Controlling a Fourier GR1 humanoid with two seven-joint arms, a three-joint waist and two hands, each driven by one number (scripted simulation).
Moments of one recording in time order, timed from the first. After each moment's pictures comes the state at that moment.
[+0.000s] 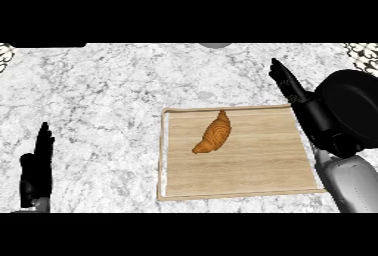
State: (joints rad) left arm 0.02 0.37 -0.05 -1.31 0.12 0.44 -0.06; right arm -0.34 -0.36 0.20 -1.51 -0.09 0.04 -0.16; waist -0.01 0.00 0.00
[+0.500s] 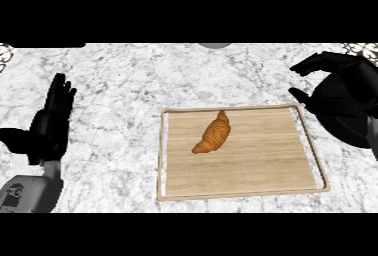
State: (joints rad) left arm -0.19 0.34 -0.07 -1.47 0.22 0.31 -0.06; right arm -0.48 -0.59 0.10 -1.44 -0.06 0.14 0.04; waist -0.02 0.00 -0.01
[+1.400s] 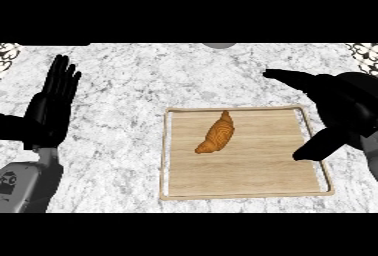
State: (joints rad) left arm -0.28 0.33 -0.03 -1.52 0.28 0.21 0.01; right arm -0.52 -0.69 0.31 -1.69 0.18 0.40 0.31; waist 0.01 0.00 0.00
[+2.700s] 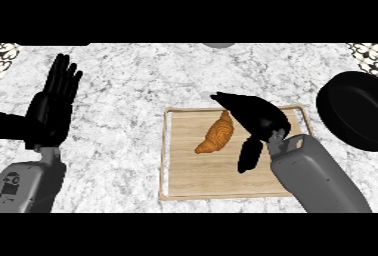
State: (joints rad) left arm -0.28 0.27 0.03 -1.53 0.21 0.17 0.04; right arm -0.57 -0.27 0.42 -1.53 0.46 0.55 0.57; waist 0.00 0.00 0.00
